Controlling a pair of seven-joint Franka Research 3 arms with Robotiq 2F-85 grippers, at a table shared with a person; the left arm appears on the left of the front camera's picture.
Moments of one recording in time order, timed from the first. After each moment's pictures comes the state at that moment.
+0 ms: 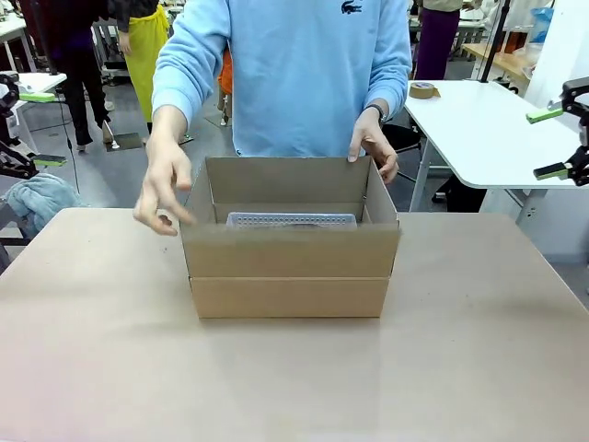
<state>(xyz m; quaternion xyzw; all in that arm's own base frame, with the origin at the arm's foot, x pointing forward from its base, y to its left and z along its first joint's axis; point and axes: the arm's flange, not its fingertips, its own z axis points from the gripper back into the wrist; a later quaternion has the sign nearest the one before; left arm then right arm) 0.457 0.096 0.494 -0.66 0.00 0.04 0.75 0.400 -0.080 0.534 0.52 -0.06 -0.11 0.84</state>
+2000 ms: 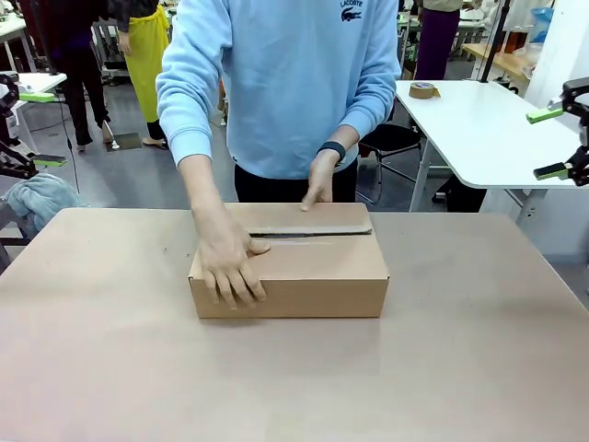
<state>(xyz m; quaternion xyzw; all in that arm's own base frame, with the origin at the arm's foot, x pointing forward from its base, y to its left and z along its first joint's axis) 0.457 0.096 0.494 -0.66 0.00 0.04 0.75 0.400 -0.080 0.534 0.52 -0.06 -0.11 0.84</state>
